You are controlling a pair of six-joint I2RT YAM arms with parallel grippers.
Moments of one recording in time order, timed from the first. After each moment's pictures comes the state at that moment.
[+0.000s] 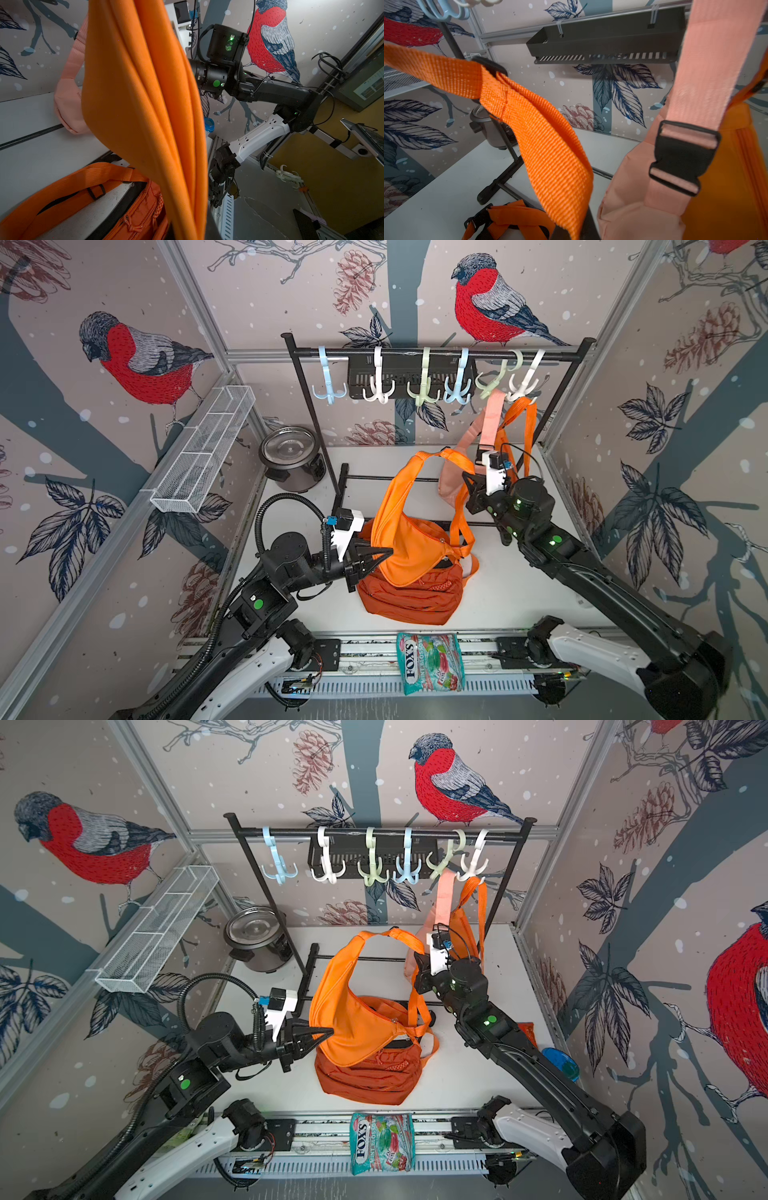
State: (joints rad) left arm -0.70 0.57 0.72 -0.22 0.60 -0.34; right arm 0.58 1.02 0.92 0.00 0.05 0.11
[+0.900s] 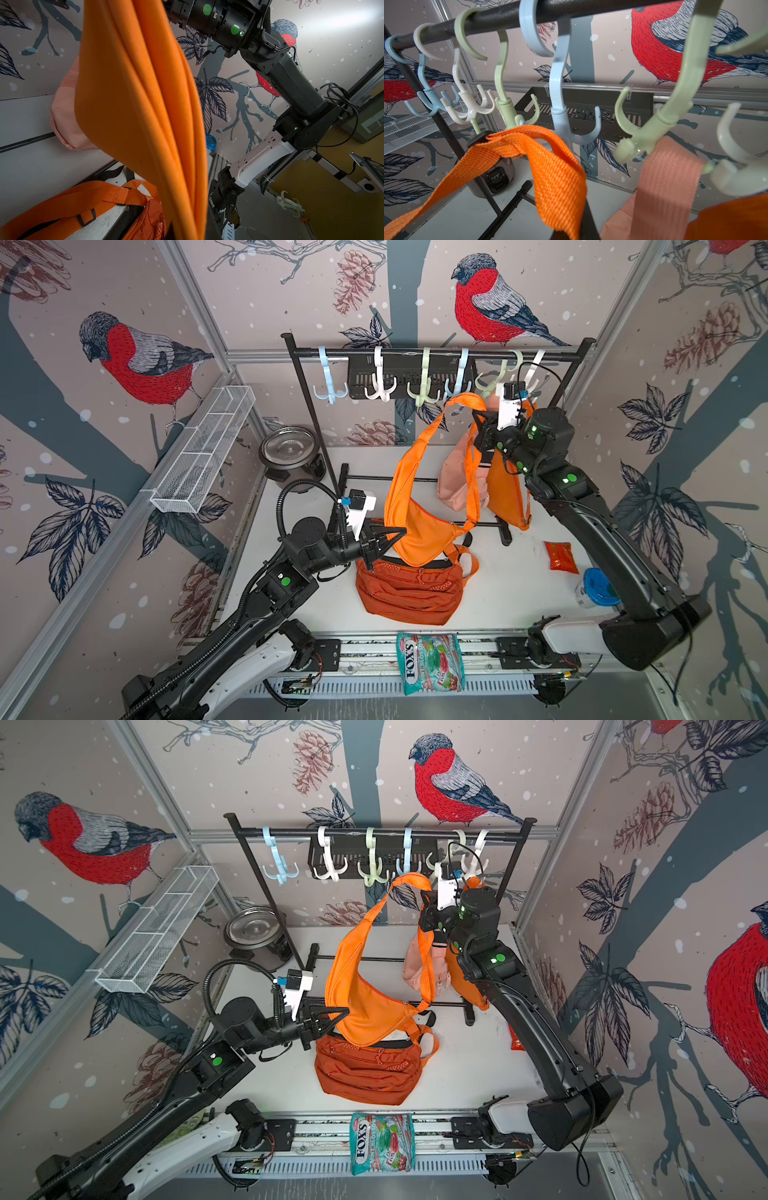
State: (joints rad) left arm -0.70 0.77 0.73 0.05 0.57 -0.47; right arm 0.44 1.36 1.56 -0.21 -0.05 0.07
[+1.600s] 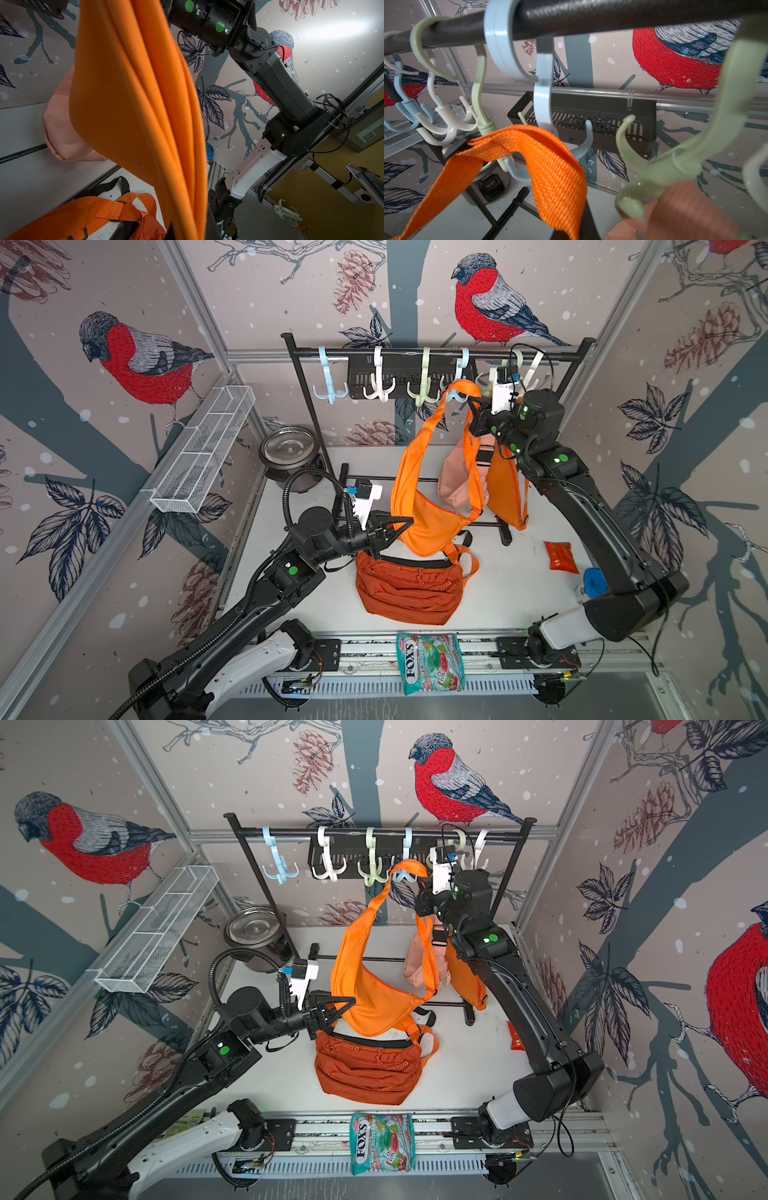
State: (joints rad) left arm -0.72 0.85 0.80 0.09 0.55 -0.49; right arm 0.42 1.51 1.73 -0.27 -0.07 0.07
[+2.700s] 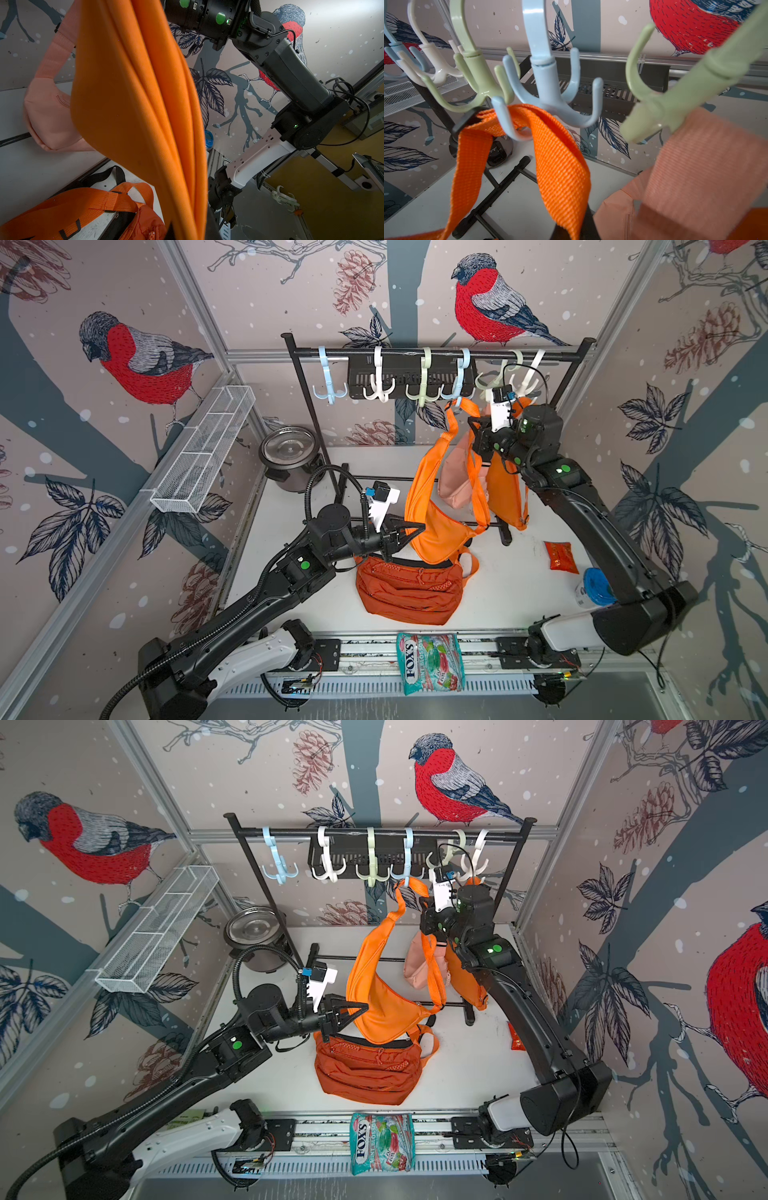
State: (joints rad) left arm -0.81 0.95 0.84 0.04 0.52 -0.45; right arm 0.38 1.41 1.56 -0.30 -0.15 0.03
